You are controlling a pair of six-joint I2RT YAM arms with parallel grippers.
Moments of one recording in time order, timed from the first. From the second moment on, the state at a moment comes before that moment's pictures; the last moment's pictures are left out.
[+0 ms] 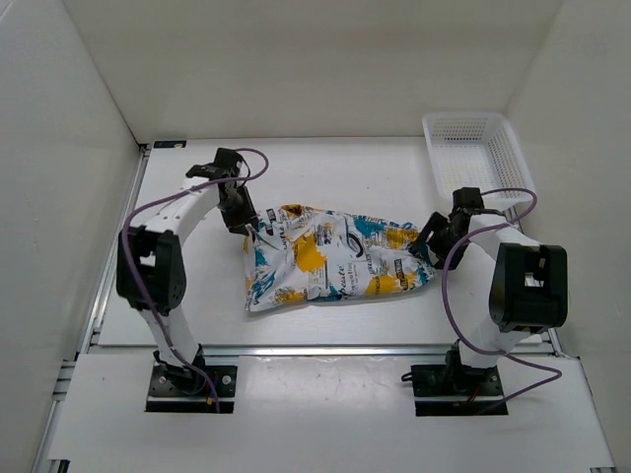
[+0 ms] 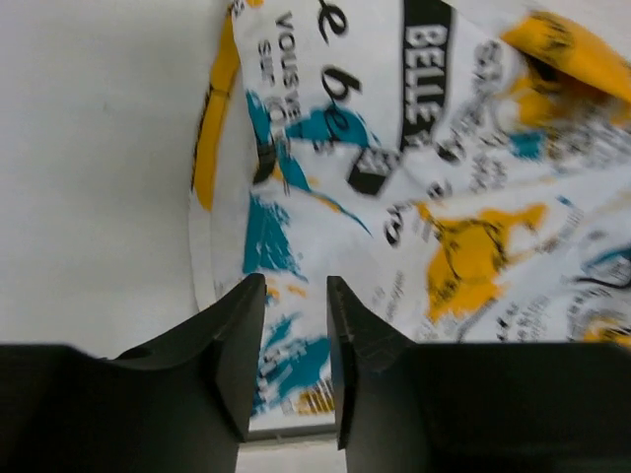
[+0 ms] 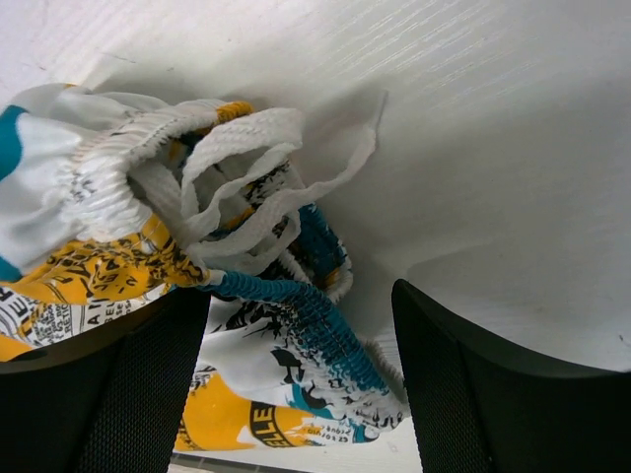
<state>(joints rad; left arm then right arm) -0.23 1.73 1.42 -0.87 0.10 -0.57 -0.03 1.62 0.96 -0.57 -0.21 0.55</state>
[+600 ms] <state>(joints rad) -0.25 2.08 1.55 -0.89 0.00 -0.51 -0.02 1.64 0.96 -0.56 -0.24 0.51</state>
